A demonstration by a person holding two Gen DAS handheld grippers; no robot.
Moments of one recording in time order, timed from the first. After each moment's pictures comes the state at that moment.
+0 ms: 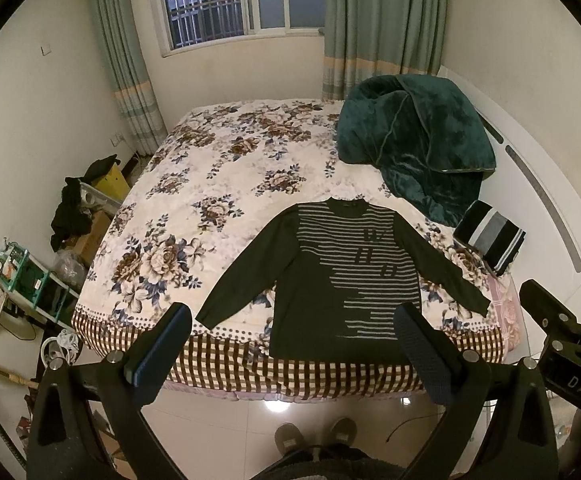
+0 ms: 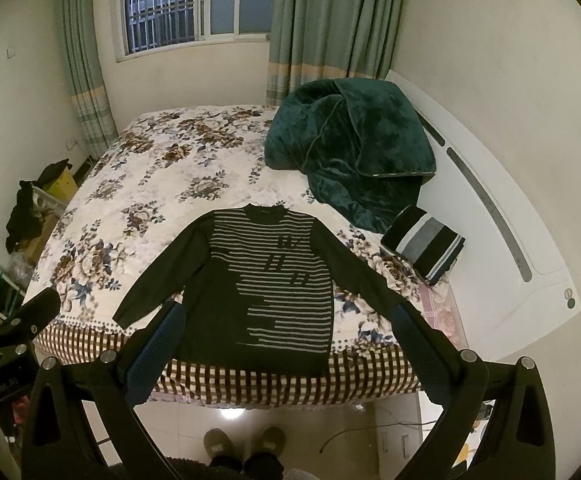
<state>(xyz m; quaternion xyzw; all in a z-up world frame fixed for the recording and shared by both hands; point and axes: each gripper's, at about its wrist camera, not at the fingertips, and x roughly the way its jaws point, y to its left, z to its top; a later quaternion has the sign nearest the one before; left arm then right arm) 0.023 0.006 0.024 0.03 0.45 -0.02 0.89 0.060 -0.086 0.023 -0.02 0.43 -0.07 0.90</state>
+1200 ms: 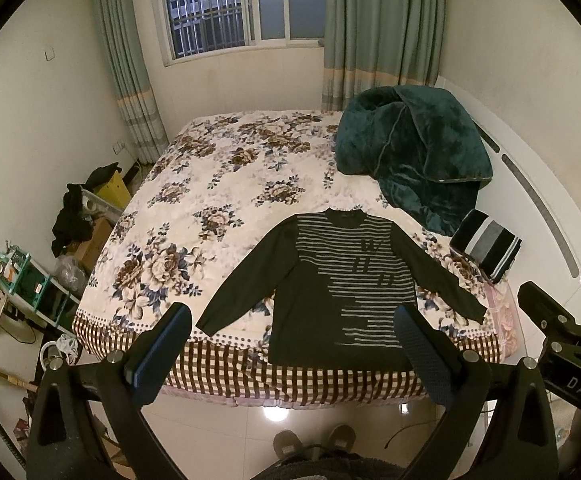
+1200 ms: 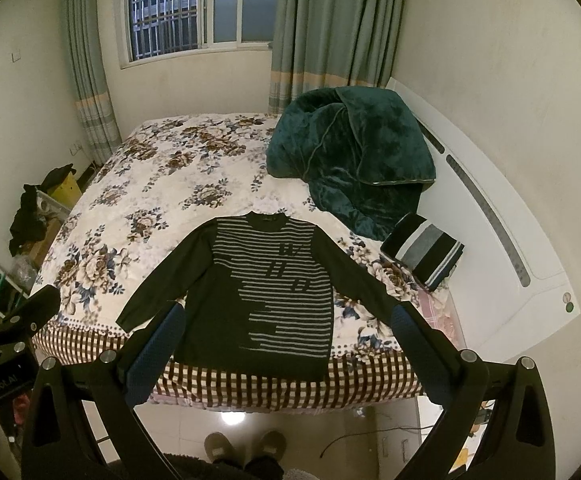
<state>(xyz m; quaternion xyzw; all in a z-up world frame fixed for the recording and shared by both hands) 0.031 0.005 0.043 0.03 0.44 -0.02 0.90 0.057 -0.073 0.043 -0.02 0.43 -0.07 0.90</state>
